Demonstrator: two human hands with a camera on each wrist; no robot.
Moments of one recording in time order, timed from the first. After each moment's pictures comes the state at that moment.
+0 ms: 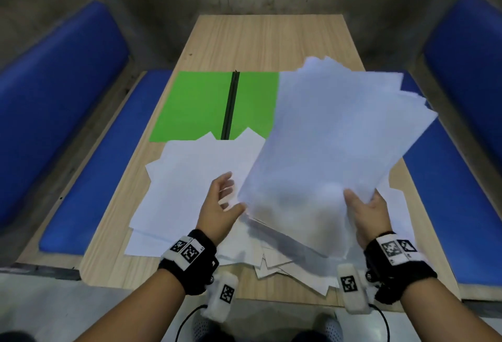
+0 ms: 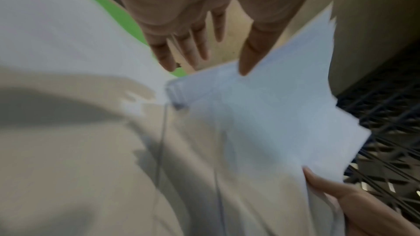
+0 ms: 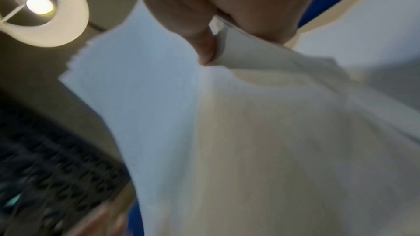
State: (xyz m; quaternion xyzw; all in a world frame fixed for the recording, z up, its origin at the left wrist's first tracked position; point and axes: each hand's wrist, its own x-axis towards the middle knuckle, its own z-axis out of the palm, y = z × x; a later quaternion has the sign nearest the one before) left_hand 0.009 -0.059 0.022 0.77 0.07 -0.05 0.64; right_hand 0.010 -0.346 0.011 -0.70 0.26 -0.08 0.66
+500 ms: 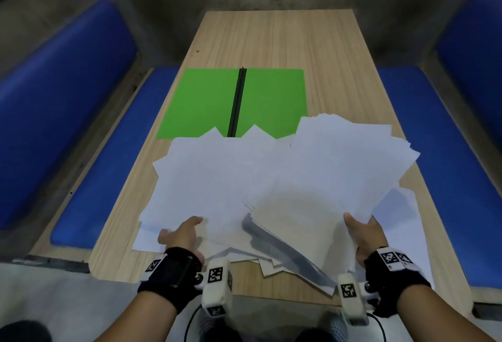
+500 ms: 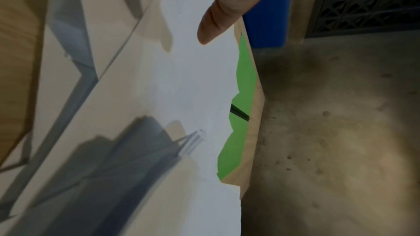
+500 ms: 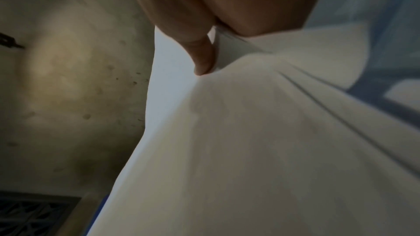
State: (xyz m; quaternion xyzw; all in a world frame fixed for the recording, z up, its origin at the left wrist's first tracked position) left_hand -0.013 -0.002 -0.011 0.50 0.58 0.01 0.64; right_hand -0.004 -0.351 -0.045 -0.64 0.38 0.03 0.67
